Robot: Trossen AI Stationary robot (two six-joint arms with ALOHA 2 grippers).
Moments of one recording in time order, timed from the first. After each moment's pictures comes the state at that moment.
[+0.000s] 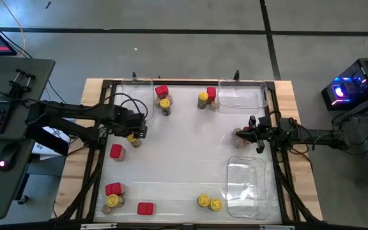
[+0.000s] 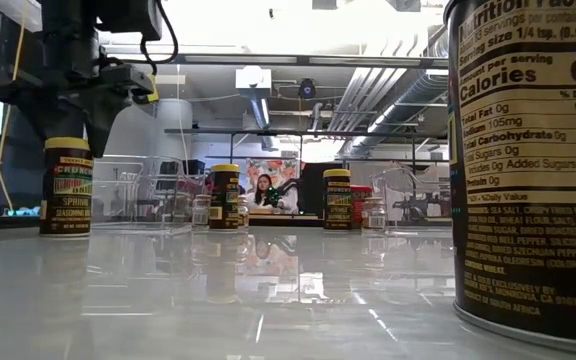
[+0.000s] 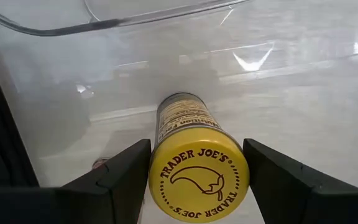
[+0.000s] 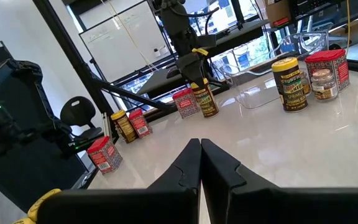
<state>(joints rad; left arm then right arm) 0.06 1.19 0.85 -1.12 -0.06 -1.36 -0.03 0.03 0.01 0.02 -0.06 0.40</state>
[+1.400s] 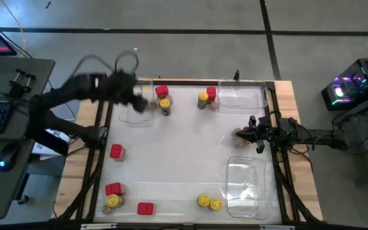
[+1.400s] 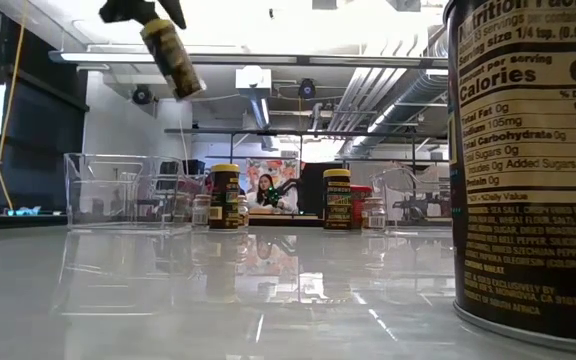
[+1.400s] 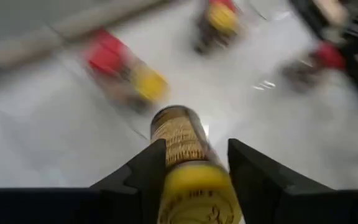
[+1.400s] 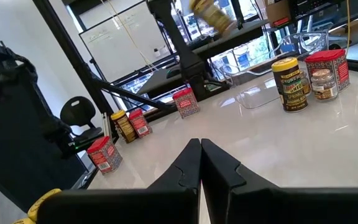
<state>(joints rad) 0.30 1.25 1.55 -1.24 -0.23 -0.62 -0.03 0.03 0.01 0.02 -0.06 0.40</state>
